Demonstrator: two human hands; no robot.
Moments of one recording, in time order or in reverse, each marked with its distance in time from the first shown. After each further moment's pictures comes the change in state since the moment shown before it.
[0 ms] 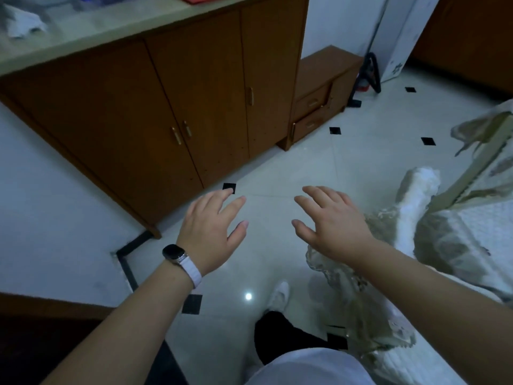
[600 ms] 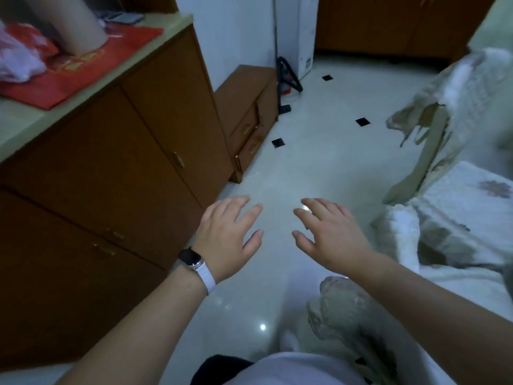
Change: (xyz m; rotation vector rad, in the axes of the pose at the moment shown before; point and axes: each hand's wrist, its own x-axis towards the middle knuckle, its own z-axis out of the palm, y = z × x) left_hand 0.309 0.013 0.082 -0.069 -0.055 0.493; right_hand 0.139 0.157 0.030 0.020 0.053 0.379
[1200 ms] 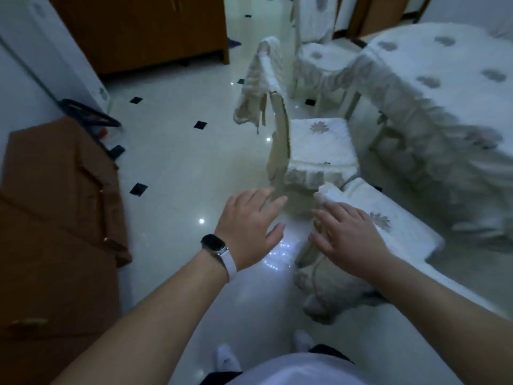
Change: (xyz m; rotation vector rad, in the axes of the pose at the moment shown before) left_hand 0.216 0.000 0.100 -0.467 -0.047 0.871; right_hand 0.002 0.007 -0.007 -0.221 -0.020 0.965
